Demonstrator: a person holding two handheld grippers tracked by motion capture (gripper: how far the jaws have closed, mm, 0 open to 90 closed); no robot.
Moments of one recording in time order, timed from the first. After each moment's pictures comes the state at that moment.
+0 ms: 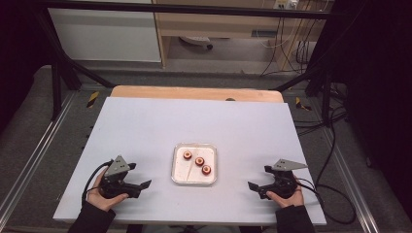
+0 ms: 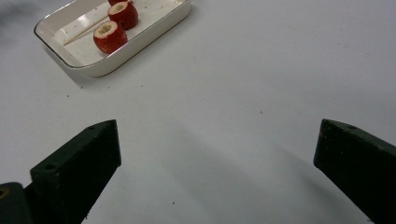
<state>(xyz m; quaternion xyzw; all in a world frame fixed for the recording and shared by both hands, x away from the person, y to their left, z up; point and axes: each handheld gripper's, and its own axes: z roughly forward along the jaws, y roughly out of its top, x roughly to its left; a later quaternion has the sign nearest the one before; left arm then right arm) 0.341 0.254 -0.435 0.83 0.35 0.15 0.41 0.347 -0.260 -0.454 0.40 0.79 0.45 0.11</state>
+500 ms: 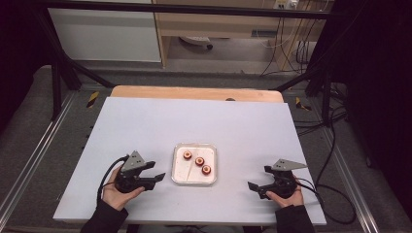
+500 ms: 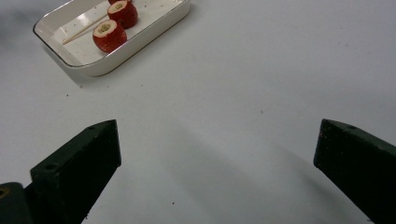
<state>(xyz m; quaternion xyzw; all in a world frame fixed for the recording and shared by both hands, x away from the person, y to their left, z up) 0.348 0.206 -0.417 0.83 0.33 0.14 0.42 0.347 -0.260 -0.454 0.40 0.80 0.44 0.11</state>
